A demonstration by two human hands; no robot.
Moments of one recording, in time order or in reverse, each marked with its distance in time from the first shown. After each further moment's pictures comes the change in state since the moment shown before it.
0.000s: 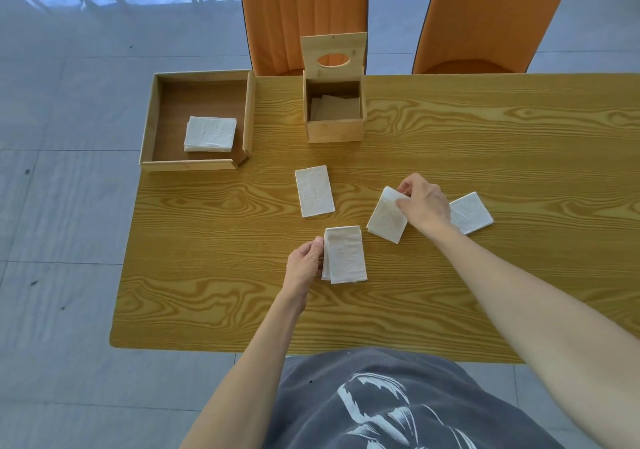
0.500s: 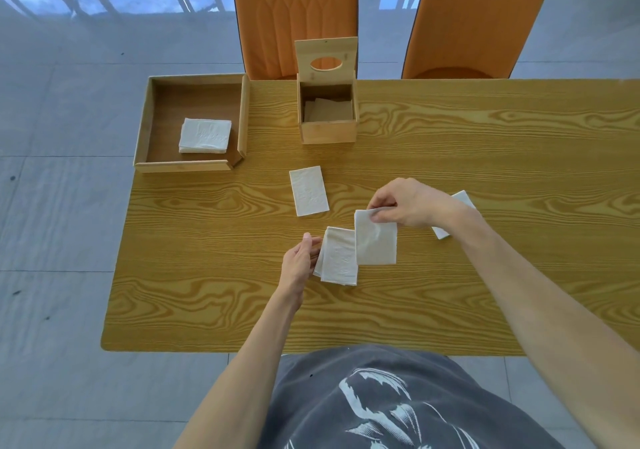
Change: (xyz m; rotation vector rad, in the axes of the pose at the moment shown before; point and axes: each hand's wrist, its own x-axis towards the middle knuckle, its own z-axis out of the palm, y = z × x) left_hand -0.003 -0.002 -0.001 -0.092 -0.028 0.006; right_hand -0.039 -0.036 -0.064 0.060 -0.545 -0.324
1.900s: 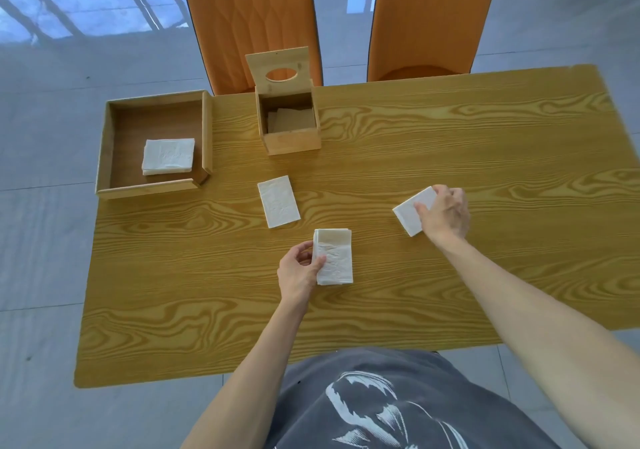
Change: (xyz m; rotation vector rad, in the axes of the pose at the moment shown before) left_hand 0.009 -0.018 0.044 0.190 0.100 0.196; right_hand -0.006 0.129 0.025 0.015 0.802 0.604
